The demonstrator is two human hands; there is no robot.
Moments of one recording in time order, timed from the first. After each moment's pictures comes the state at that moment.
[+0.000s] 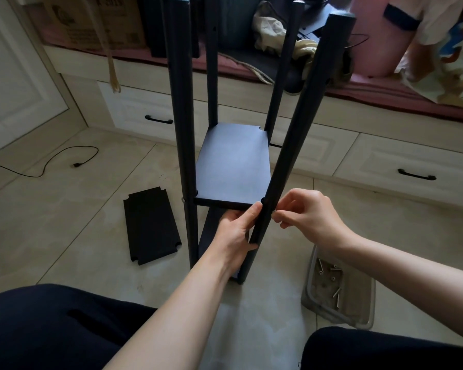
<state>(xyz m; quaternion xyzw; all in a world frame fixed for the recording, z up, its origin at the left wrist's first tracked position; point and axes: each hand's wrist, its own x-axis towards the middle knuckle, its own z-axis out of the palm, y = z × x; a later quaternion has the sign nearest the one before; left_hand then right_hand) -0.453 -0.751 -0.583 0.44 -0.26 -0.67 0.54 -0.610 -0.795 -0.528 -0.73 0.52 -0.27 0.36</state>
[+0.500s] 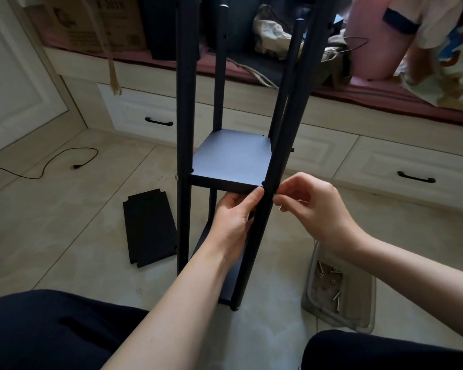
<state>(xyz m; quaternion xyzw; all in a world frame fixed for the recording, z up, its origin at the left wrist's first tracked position) -0.451 -0.761 -0.555 0.40 -0.28 -0.62 0.62 -0.602 -0.790 -0.504 -0.76 0.45 -0.36 0.31</state>
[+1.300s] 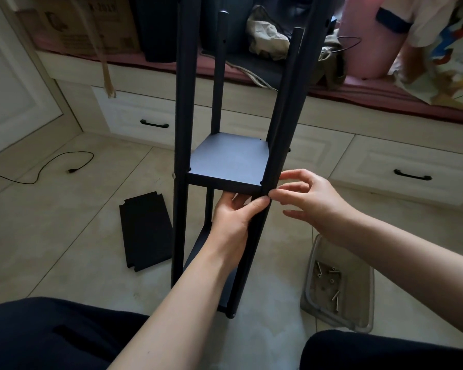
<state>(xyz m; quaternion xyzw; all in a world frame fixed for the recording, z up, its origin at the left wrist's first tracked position) -0.458 -0.760 -0.551 0.35 -0.29 -0.61 0.65 -0.607 -0.810 -0.499 -0.56 0.53 -0.32 0.56</state>
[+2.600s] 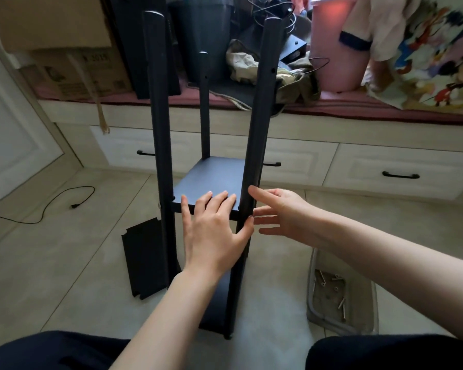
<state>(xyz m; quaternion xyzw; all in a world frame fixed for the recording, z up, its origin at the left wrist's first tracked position) -0.440 -0.743 -0.513 0.71 -0.66 -0.01 0.25 -0.592 -0.811 -0.489 -0.53 0.50 -0.24 0.65</state>
